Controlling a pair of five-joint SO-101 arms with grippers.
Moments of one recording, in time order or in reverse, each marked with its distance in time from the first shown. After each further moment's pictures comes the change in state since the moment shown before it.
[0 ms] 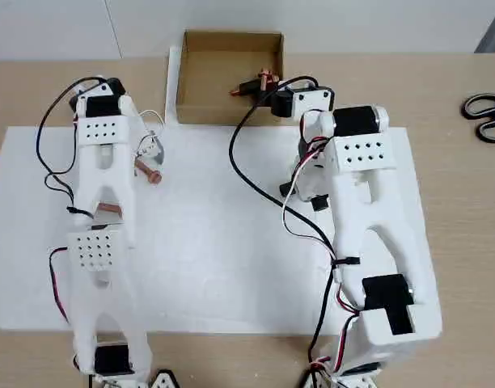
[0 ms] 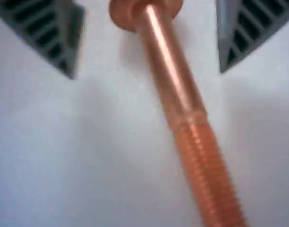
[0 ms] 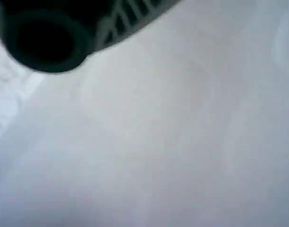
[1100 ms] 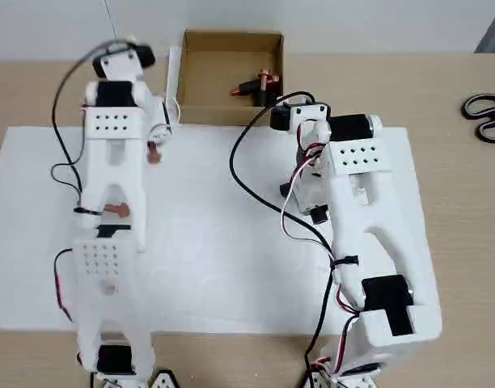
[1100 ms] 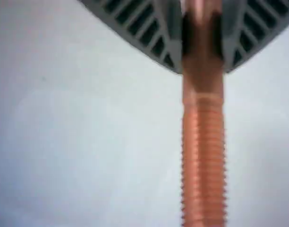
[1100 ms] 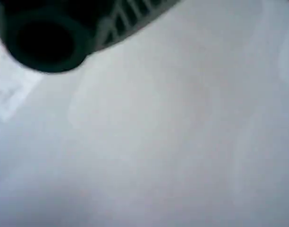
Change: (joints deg) left arm 5.2 -11.9 -3.4 1.8 -14.0; right arm -0.2 -0.2 6.2 -1.4 0.0
